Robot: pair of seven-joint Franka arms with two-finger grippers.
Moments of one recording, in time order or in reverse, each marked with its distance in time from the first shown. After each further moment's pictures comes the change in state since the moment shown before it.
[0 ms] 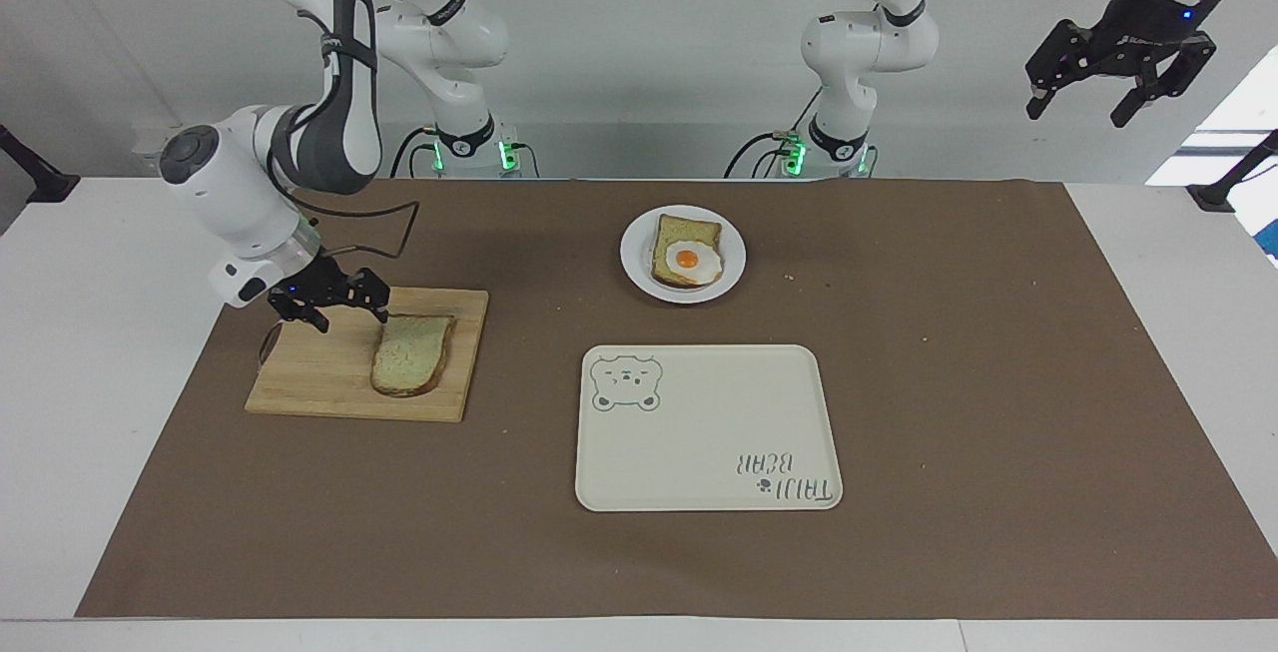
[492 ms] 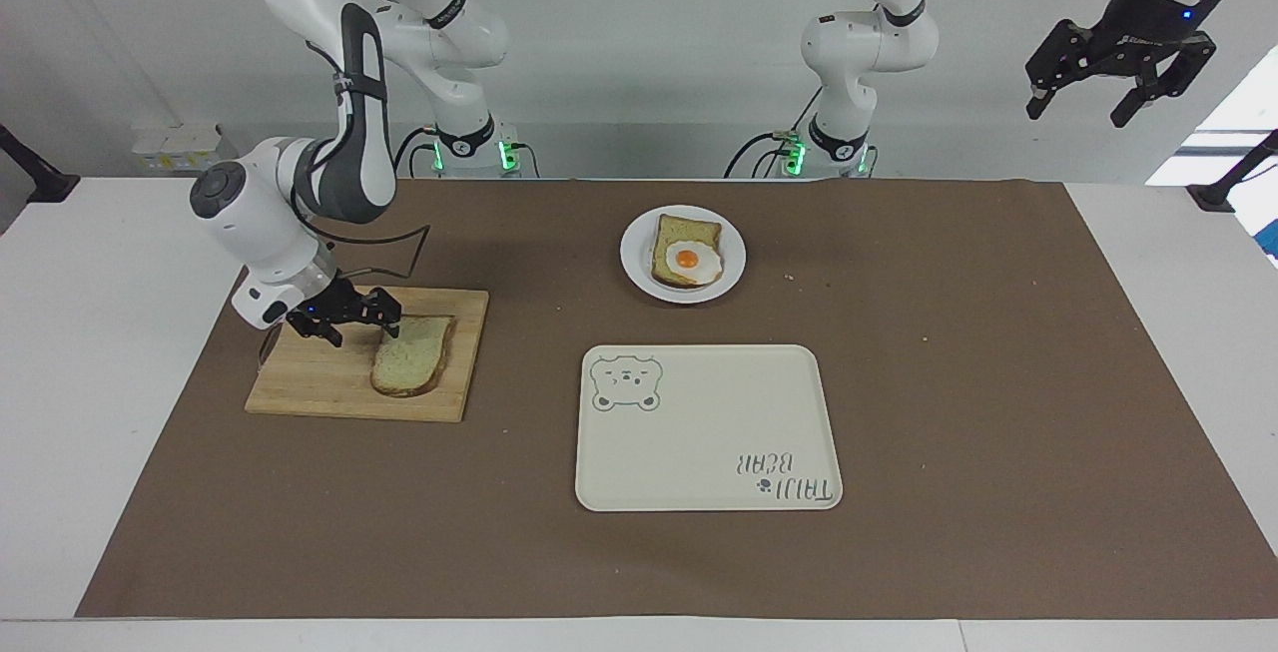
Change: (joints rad) left arm 0.000 0.000 0.000 0.000 0.000 0.000 0.000; right arm 0.001 0.054 0.005 -0.035 0.022 0.077 -0.023
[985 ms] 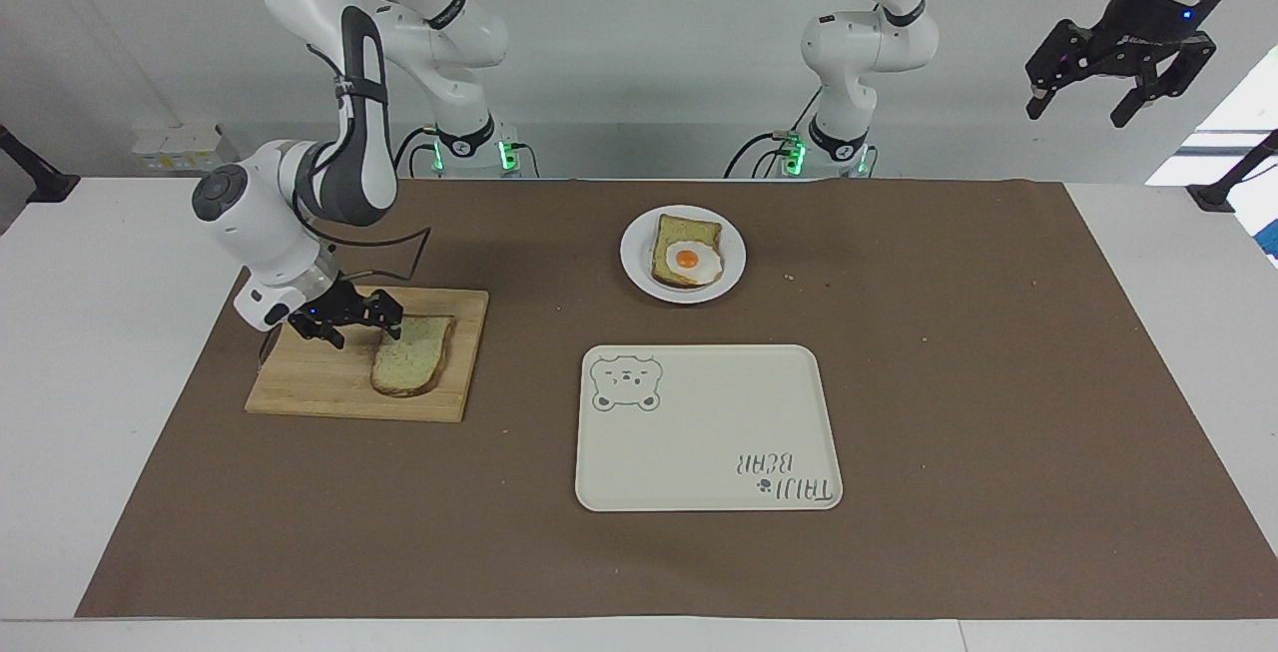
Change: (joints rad) left arm 0.000 0.000 0.000 0.000 0.000 0.000 0.000; right arm 0.018 0.024 0.007 -0.005 0.032 0.019 -0.004
